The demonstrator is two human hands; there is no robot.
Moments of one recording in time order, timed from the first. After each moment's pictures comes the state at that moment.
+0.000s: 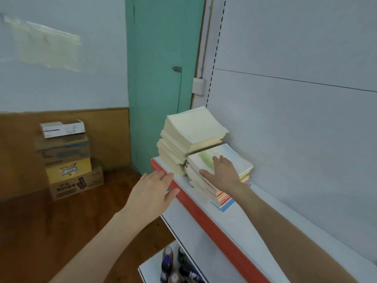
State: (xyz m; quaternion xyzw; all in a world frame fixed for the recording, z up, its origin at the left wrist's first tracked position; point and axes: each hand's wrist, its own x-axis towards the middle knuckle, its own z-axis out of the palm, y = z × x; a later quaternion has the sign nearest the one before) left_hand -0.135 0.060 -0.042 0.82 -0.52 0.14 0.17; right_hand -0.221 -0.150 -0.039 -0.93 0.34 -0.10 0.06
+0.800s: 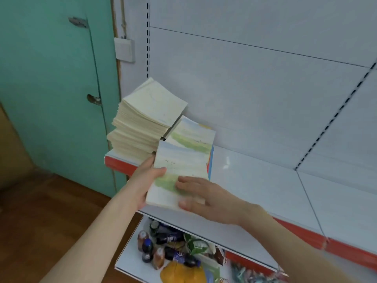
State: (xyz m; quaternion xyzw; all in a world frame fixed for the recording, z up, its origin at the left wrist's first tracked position) left_hand -0.037 0.018 -0.039 0.53 -0.32 -0.58 0.53; right_hand -0.216 0.013 -0.027 -0.91 0.36 -0.07 0.22
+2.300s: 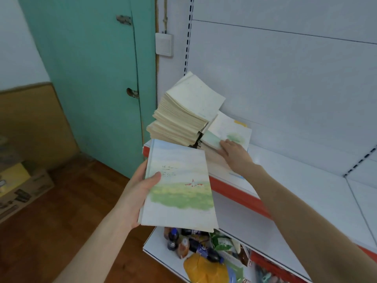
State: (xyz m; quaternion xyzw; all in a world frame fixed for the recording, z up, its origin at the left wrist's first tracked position) left_hand 0.027 0.082 -0.070 0.48 -0.25 -0.56 0.63; right_hand -0.169 -0.129 -0.078 -0.85 0.51 -0.10 0.04
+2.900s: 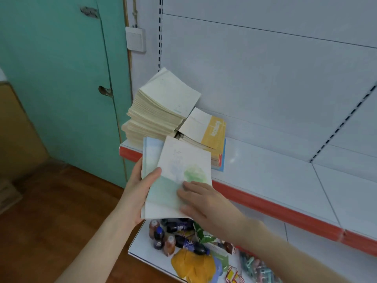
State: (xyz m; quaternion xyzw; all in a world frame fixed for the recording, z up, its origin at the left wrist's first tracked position) left_hand -0.007 0.059 -0.080 0.47 -0.28 -0.56 0.63; right_hand -0.190 0.045 -0.060 -0.94 0.29 -0.10 0.12
